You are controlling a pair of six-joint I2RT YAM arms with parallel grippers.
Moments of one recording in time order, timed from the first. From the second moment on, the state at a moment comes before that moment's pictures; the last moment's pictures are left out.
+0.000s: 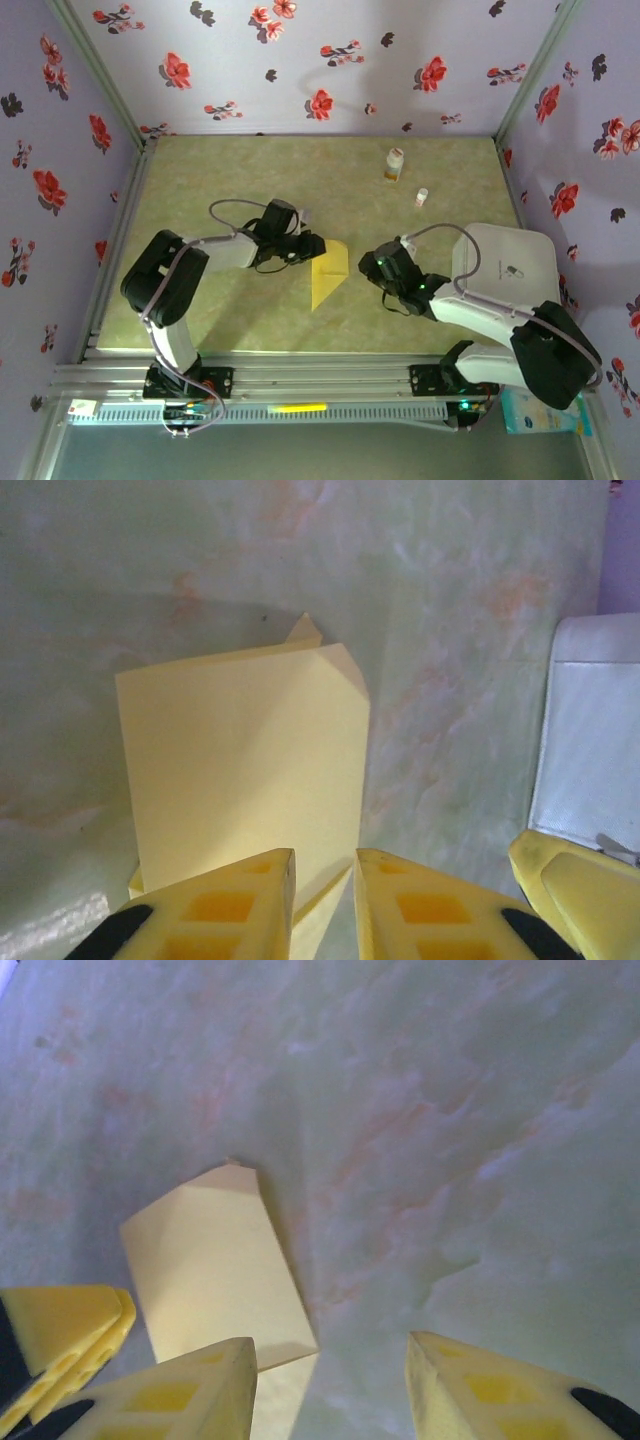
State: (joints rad) left arm -0.64 1.81 0.95 0.04 0.48 -0.83; right arm 0.71 1.20 0.46 -0.03 0.16 1.13
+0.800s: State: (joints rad) left arm -0.63 1.88 0.94 0.01 0.47 -0.78; right arm 0.56 1.53 0.57 0.10 -0.29 1.03
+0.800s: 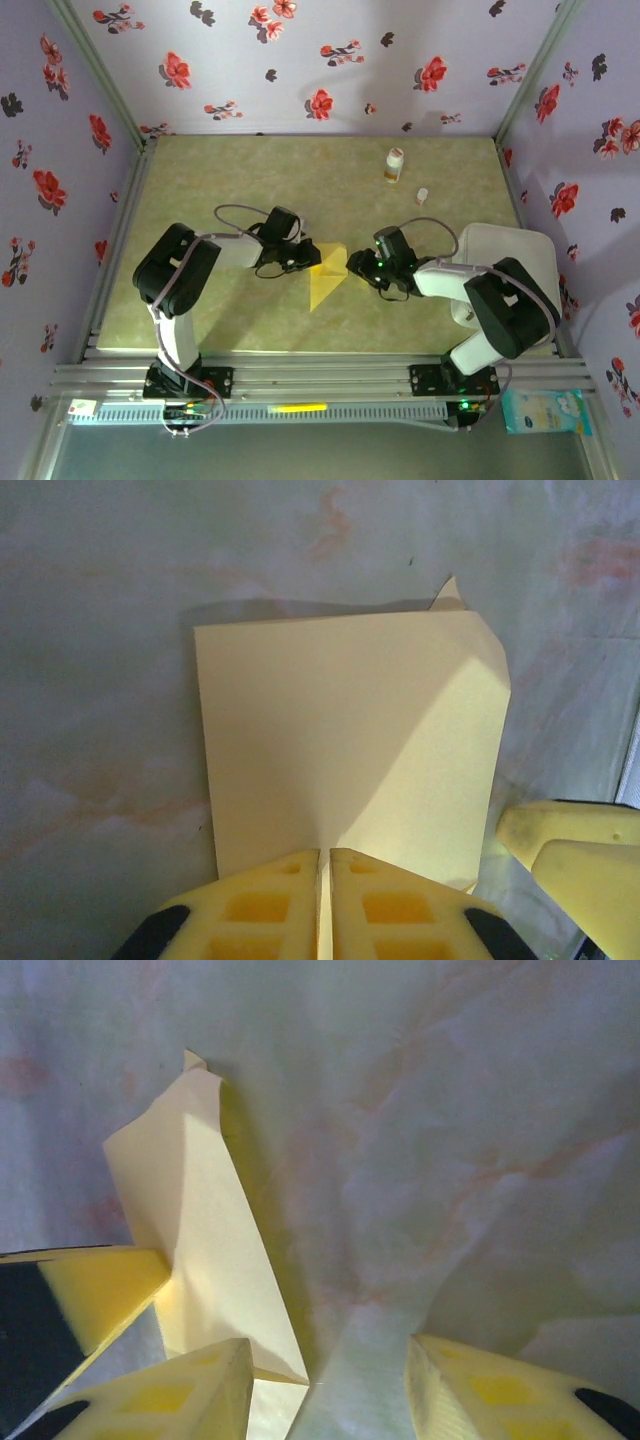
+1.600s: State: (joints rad) left arm -0.62 1.88 0.94 0.00 0.49 -0.75; right arm 0.53 1.60 0.60 0.12 -0.37 1.06
